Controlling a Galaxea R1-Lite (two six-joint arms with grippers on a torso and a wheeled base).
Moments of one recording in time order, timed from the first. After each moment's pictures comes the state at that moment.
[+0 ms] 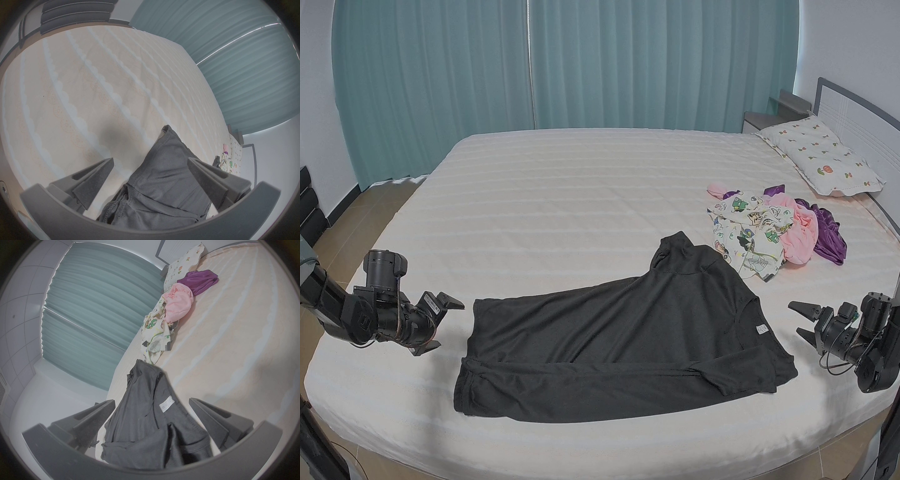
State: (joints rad) left arm 0.03 1.88 -0.73 -0.37 -0.20 -0.89; right arm -0.28 2.14 -0.25 -1.55 0.63 0.77
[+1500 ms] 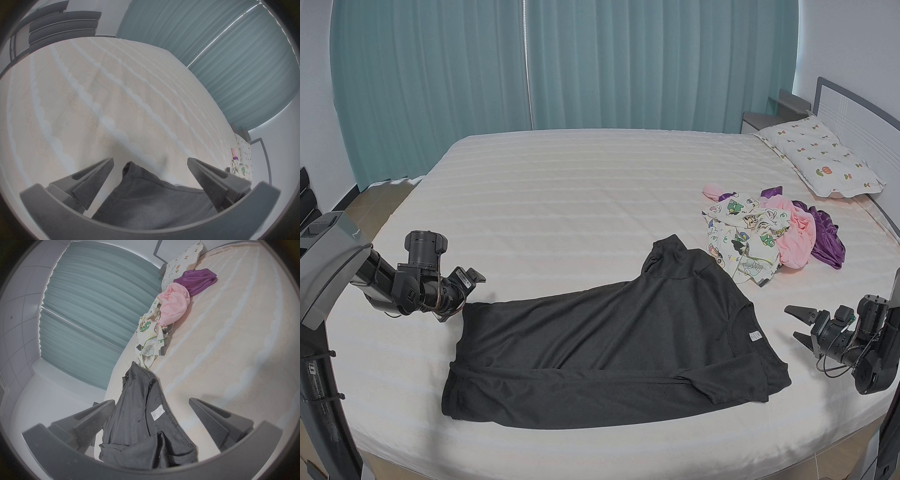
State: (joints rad) left arm -0.03 2.18 -1.12 -0.37 -0.04 -0.81; right arm -0.26 2.16 -0.25 -1.55 0.62 0.77
